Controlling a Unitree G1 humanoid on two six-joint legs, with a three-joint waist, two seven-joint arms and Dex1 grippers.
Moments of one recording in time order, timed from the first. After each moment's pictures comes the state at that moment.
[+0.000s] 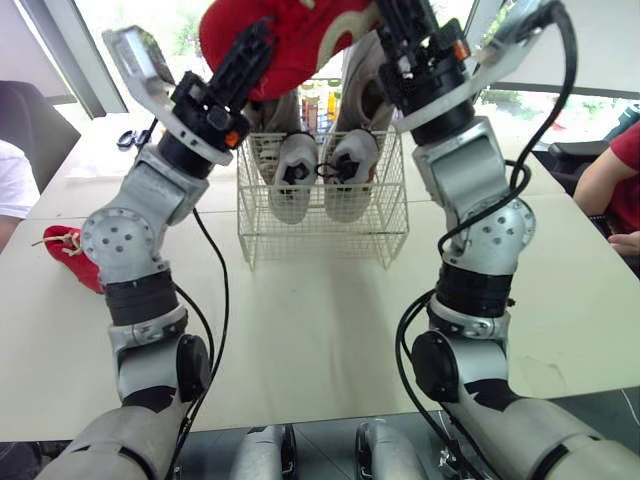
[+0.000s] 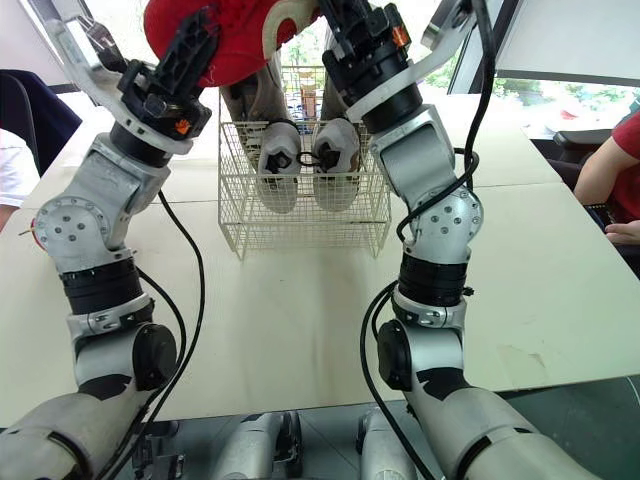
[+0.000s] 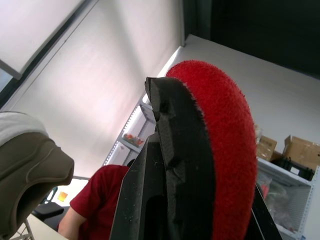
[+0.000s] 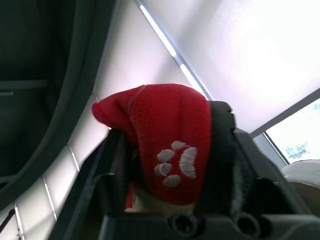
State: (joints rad) left arm -0.92 0.27 0.39 -0.06 -1.37 0.80 -0.41; right arm -1.04 -0.01 -0.28 -0.12 1.19 0.55 0.18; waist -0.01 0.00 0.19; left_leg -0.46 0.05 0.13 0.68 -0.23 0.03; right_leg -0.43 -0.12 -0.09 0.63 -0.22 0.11
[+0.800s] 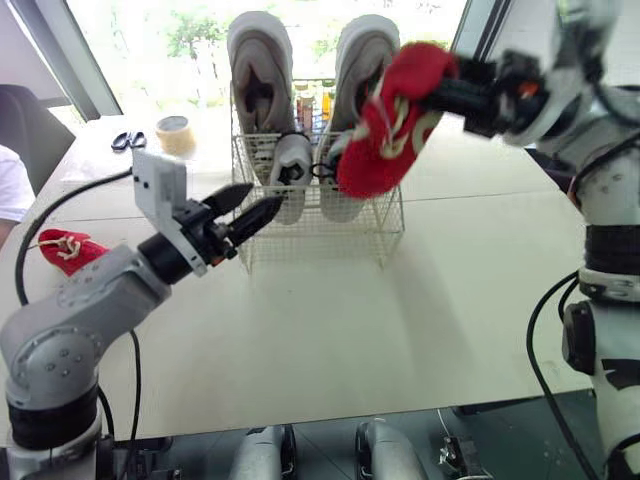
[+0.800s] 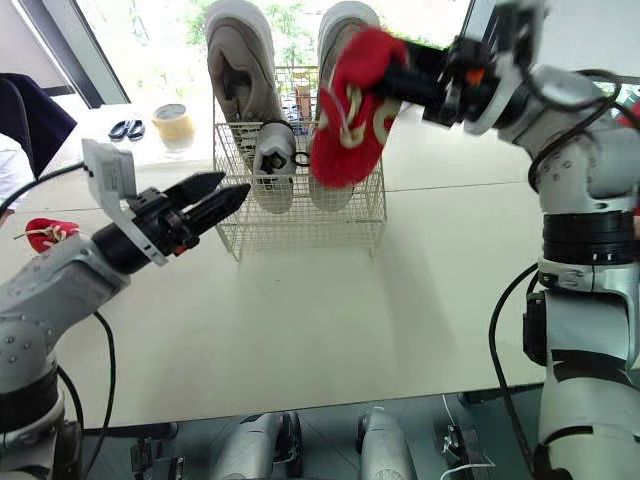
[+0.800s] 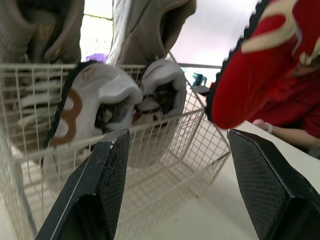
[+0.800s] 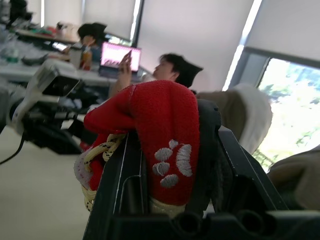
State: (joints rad) left arm -0.33 0.59 0.33 -0.67 -1.26 0.88 -0.05; right arm -1.10 -0.73 0.00 0.24 0.68 0.43 1.21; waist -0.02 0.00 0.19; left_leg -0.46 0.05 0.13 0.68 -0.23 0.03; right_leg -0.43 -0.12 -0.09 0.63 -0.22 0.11
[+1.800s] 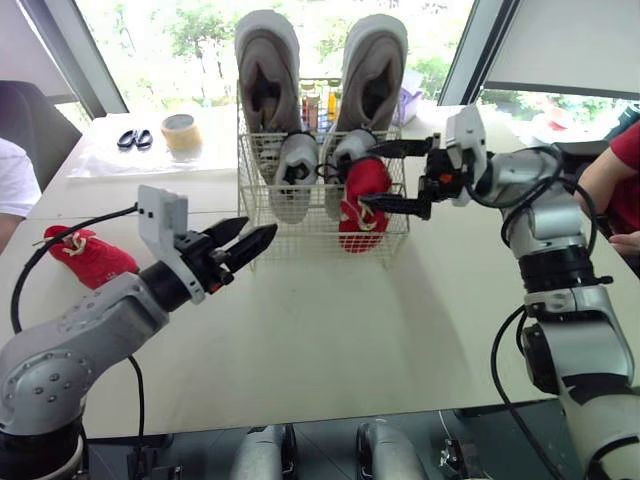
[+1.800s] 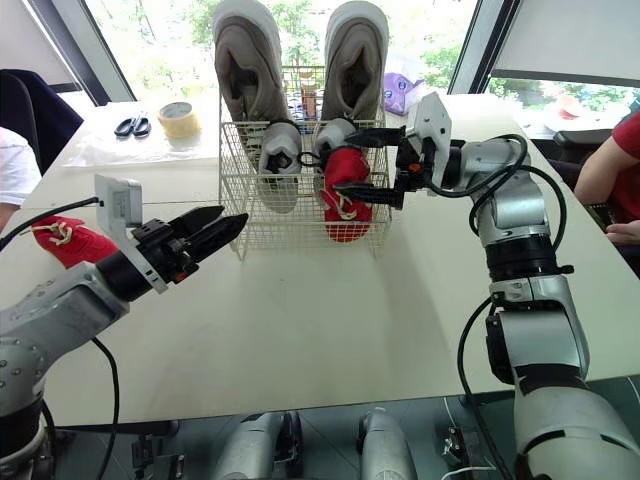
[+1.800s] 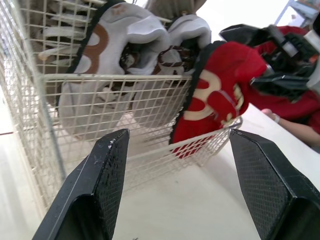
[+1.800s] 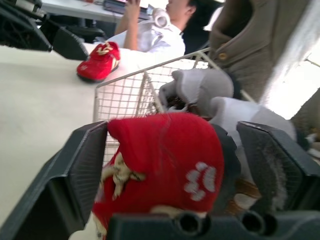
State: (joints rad) left arm -0.24 0.70 0.30 -0.63 -1.37 0.84 0.00; right arm -1.01 -0.60 0.02 0.45 0.37 0.15 1.28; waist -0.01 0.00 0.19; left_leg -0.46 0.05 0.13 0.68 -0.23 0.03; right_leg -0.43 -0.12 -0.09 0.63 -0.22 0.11
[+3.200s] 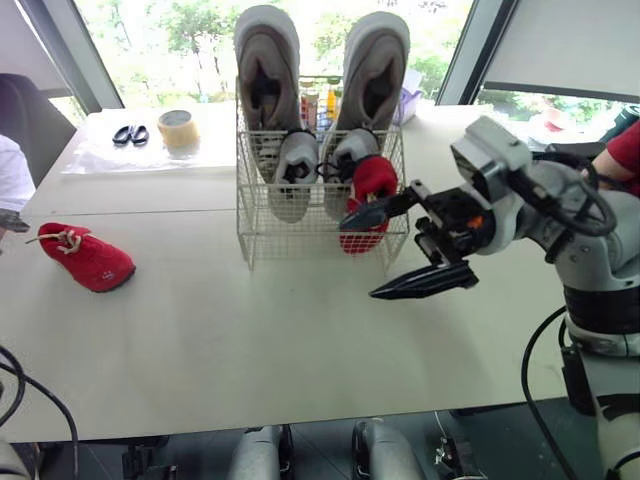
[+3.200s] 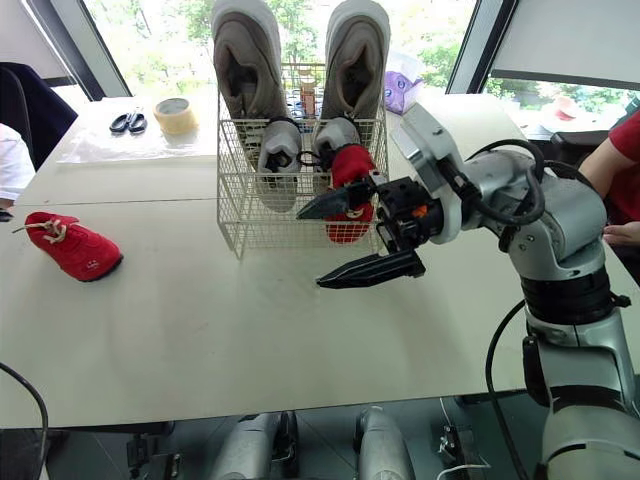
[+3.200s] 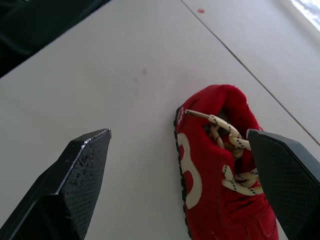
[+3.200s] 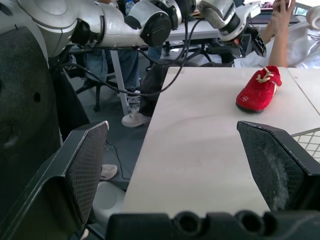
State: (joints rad) left arm -0.95 1.12 0.50 0.93 -0.72 1.15 0.18; right arm -0.87 -0.75 0.03 -0.25 0.89 0.86 1.36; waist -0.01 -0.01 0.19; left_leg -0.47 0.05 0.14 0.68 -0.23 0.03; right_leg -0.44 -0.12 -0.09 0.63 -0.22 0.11
